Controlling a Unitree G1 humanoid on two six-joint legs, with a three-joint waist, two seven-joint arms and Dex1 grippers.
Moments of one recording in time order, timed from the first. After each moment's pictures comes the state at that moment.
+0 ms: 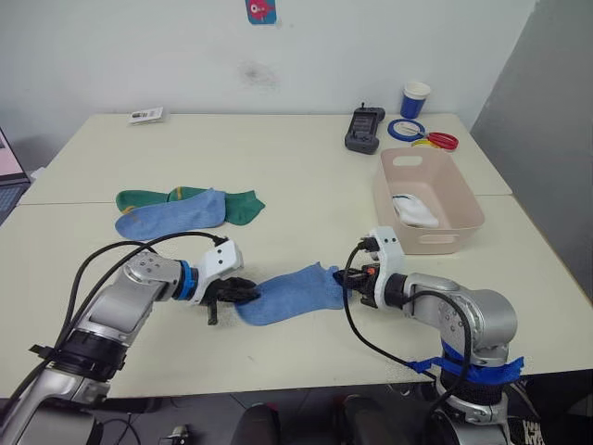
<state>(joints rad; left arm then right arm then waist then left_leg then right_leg) -0.42 0.82 -0.22 0.12 -0.22 0.34 -1.22 -0.43 0.02 -0.12 -0.52 0.22 1.56 0.40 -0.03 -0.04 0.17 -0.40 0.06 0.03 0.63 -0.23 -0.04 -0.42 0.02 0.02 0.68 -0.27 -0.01</state>
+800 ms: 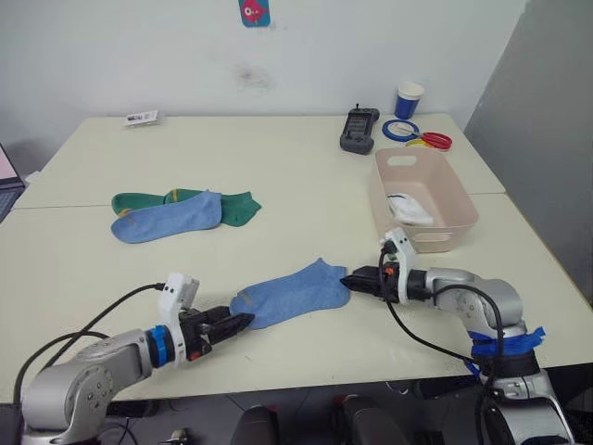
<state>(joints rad) 0.08 0.56 0.33 -0.43 -0.73 1.08 -0.67 -0.50 -0.35 0.04 -0.02 0.42 1.04 0.76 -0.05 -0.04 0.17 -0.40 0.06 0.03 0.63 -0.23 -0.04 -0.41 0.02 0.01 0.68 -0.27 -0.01</state>
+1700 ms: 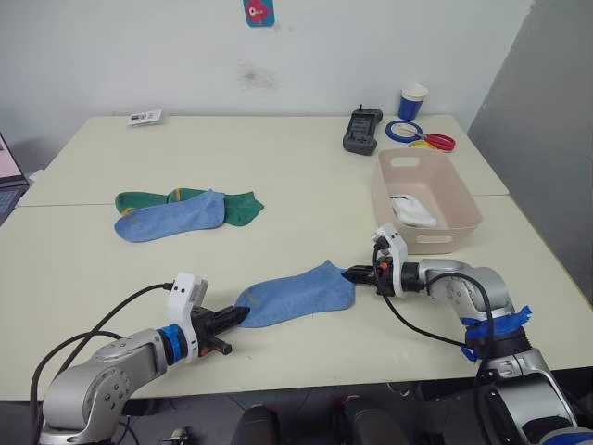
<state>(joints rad) 0.09 0.62 0.25 -0.38 -0.70 0.96 -0.64 -0.51 -0.38 0.09 -0.01 0.46 1.08 0.76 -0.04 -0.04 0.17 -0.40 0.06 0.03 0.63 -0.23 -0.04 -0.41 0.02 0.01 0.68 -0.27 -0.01</state>
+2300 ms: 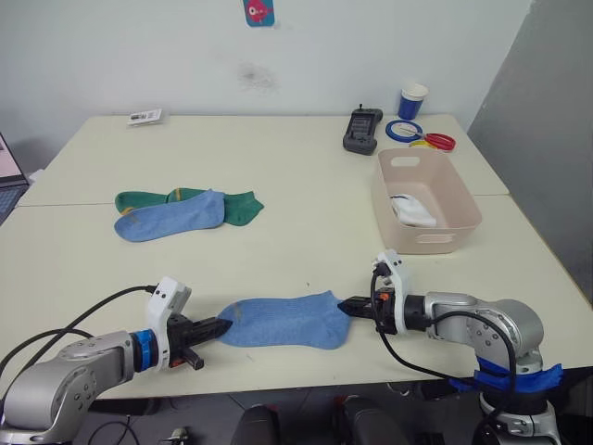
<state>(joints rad) 0.11 0.76 0.25 -0.32 -0.70 0.93 -0.76 -0.33 -0.26 -0.06 -0.44 0.62 1.47 0.48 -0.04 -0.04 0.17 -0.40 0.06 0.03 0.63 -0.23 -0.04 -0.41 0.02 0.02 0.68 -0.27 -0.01</state>
